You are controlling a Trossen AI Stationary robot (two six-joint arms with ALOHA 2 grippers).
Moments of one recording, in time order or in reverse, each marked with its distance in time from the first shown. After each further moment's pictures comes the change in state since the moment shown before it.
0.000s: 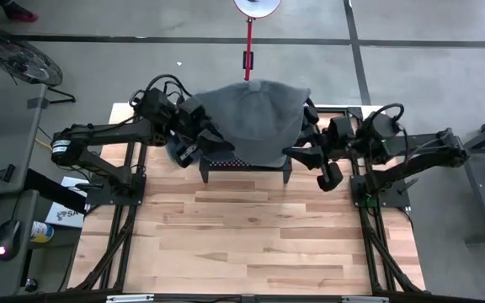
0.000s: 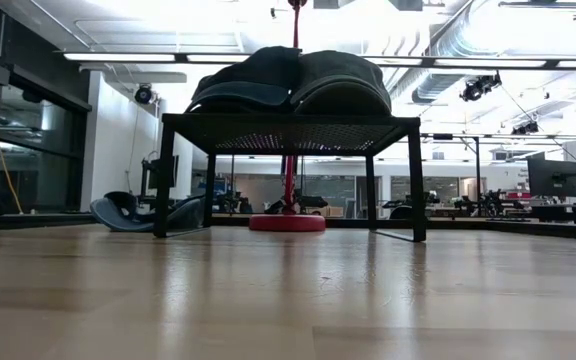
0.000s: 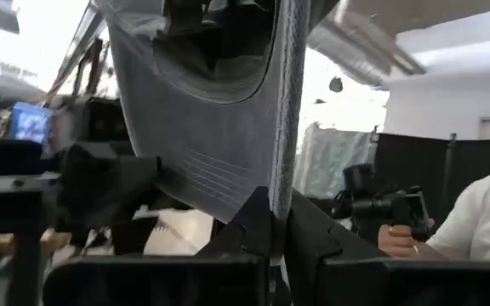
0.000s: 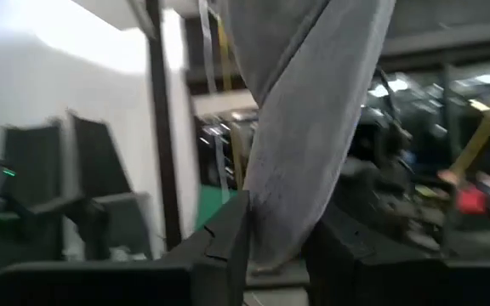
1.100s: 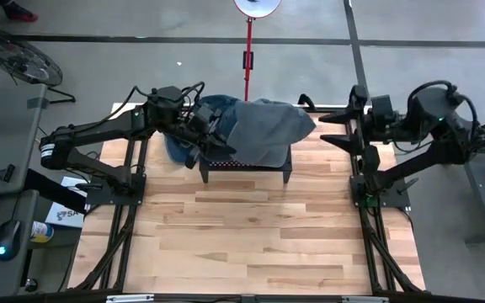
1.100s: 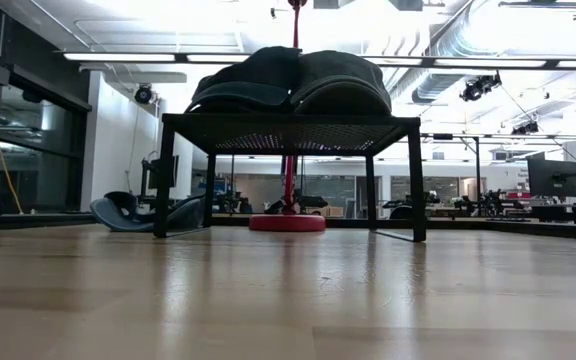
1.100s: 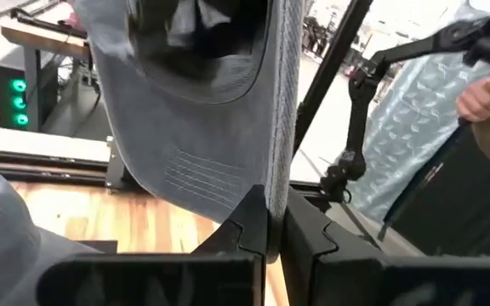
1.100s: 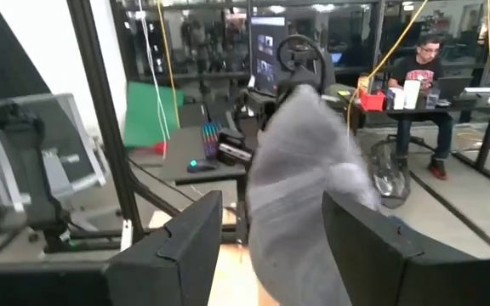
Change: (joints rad) left arm 0.051 -0.117 -0.001 -0.797 -0.133 0.274; right arm 0.079 -0.066 0.487 -0.960 0.271 -0.054
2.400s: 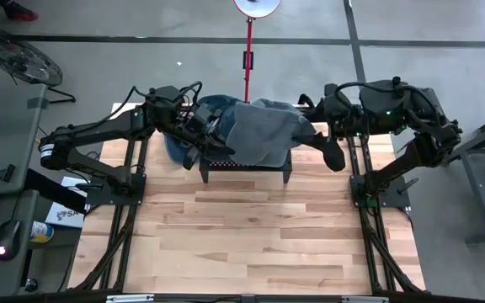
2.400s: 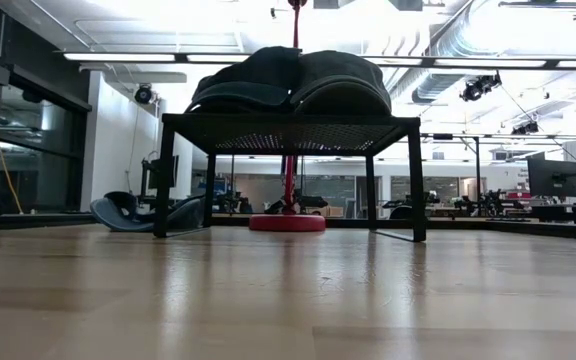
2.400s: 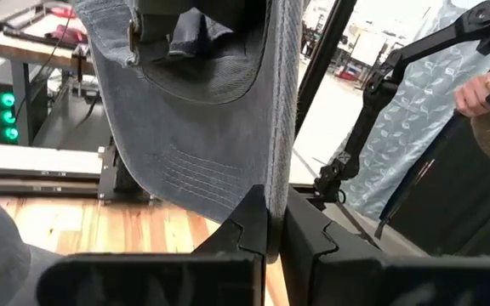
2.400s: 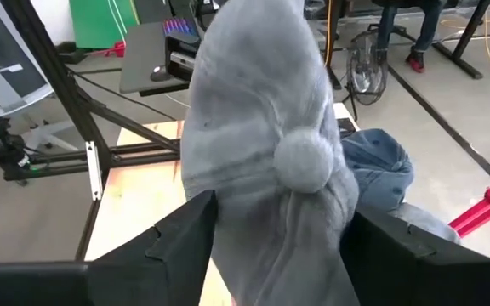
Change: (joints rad) left arm -0.001 -0.008 0.000 0.024 0.027 0.020; right arm -0.092 0.377 0.514 -0.512 -0.027 0.081
